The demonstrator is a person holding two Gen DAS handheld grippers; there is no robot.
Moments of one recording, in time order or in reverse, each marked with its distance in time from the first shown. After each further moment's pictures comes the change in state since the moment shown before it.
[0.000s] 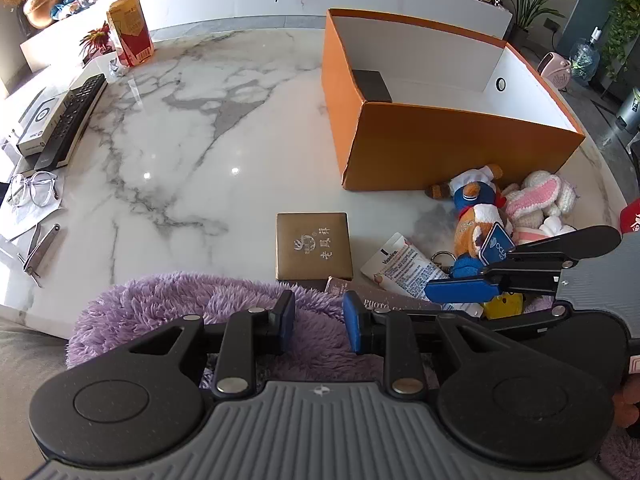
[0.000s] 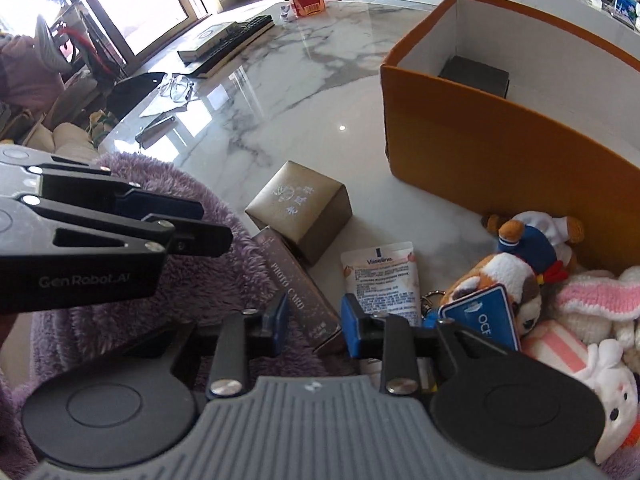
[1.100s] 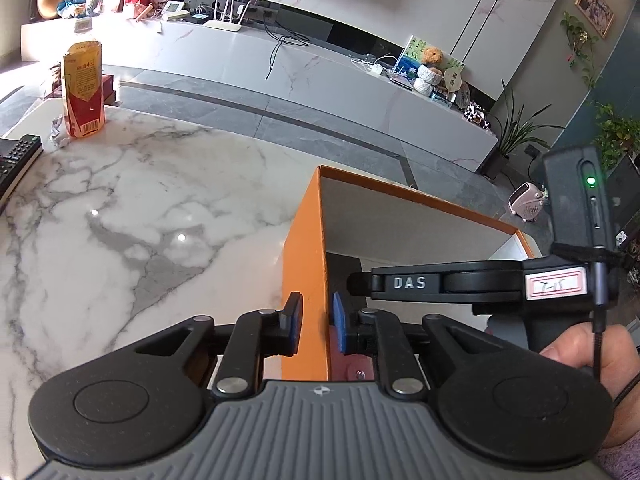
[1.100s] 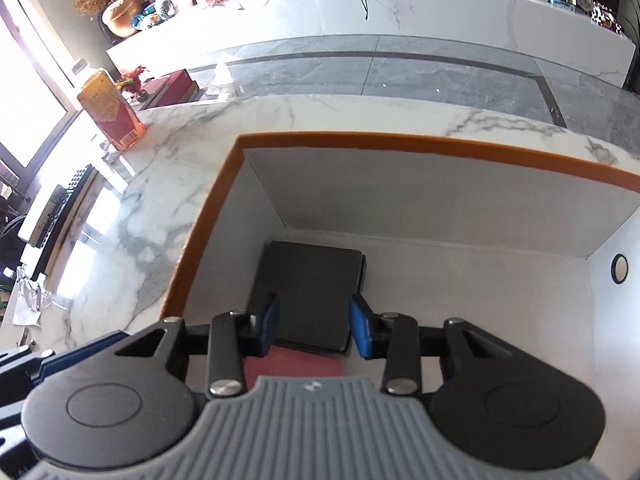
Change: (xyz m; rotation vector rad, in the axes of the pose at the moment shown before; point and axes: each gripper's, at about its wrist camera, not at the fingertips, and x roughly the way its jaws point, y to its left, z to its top) left arm 0.058 0.017 0.140 -0.200 -0.266 -0.192; right arm 0.047 -0.150 0.187 0.313 -0.117 -0.207
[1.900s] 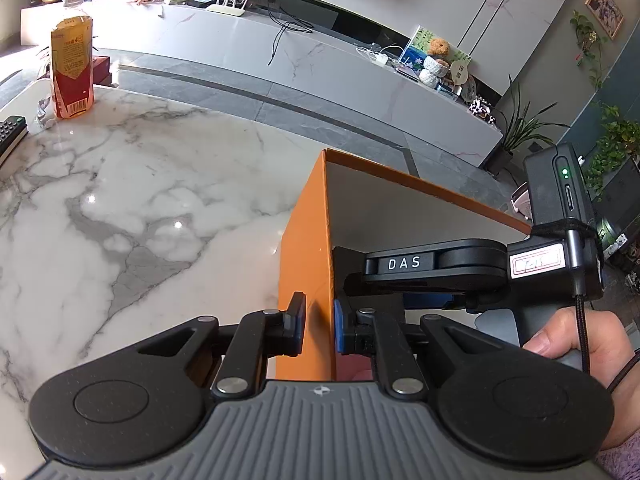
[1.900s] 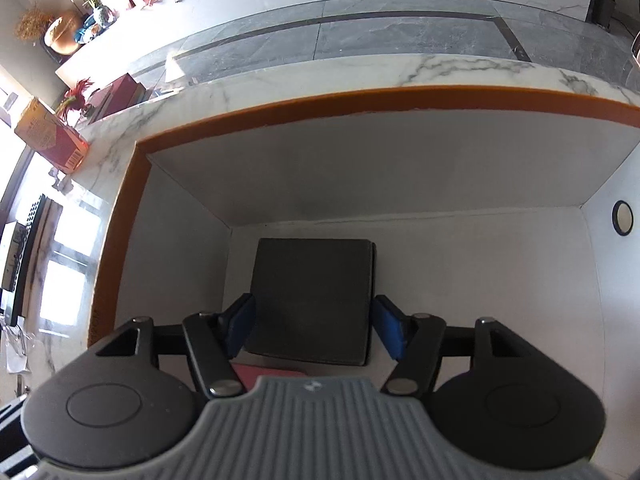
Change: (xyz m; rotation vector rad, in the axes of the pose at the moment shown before) left arm 0.041 0.004 0.003 -0.031 0.032 -0.012; right arm 0.048 -0.030 0.017 0.182 0.108 -0.060
